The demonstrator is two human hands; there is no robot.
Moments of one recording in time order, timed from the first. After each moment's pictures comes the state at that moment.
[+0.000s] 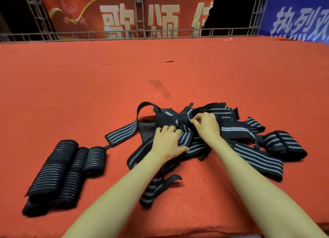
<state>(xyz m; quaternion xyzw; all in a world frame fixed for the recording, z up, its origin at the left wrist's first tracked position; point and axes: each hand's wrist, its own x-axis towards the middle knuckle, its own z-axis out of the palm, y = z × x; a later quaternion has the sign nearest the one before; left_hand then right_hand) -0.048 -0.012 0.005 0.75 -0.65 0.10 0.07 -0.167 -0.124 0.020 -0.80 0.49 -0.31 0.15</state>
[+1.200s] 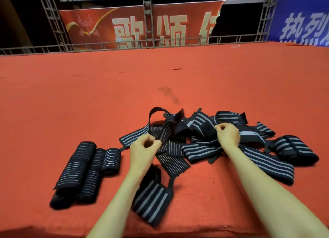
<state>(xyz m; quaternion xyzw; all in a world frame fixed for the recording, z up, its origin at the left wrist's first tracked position) -0.020 0.091 0.035 0.68 -0.41 -0.08 0.59 -0.193 -0.119 0.015 -0.67 0.61 -0.37 0.23</state>
